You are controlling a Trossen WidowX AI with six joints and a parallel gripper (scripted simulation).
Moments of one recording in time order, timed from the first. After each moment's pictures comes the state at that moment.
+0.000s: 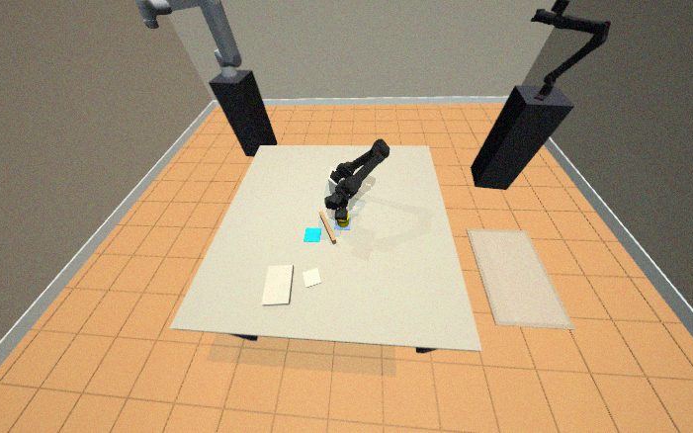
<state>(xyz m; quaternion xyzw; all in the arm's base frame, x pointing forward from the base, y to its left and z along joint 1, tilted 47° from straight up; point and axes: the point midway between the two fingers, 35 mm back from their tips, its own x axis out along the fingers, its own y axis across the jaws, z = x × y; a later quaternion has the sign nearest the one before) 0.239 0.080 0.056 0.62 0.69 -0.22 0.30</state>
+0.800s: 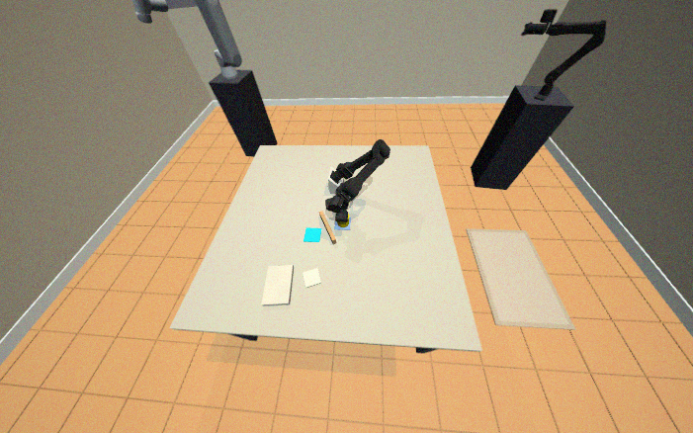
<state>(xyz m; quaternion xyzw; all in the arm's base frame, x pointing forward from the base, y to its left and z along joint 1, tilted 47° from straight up) 0.235 0.095 0.043 0.62 0.69 -0.22 0.30</state>
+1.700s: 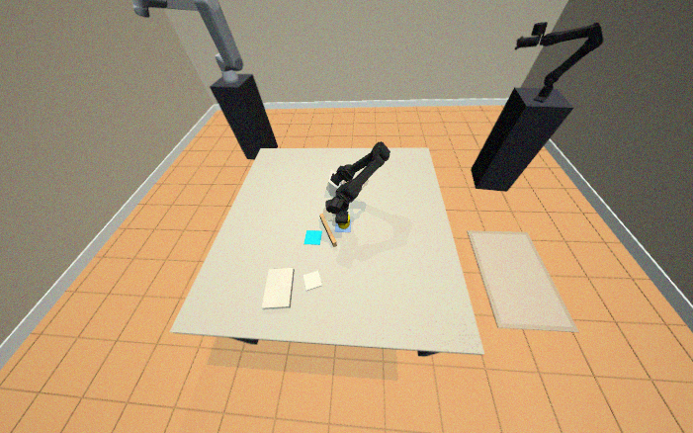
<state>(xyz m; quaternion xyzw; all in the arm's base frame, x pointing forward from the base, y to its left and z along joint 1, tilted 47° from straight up) 0.233 0.089 0.047 0.62 0.69 -0.23 0.29</state>
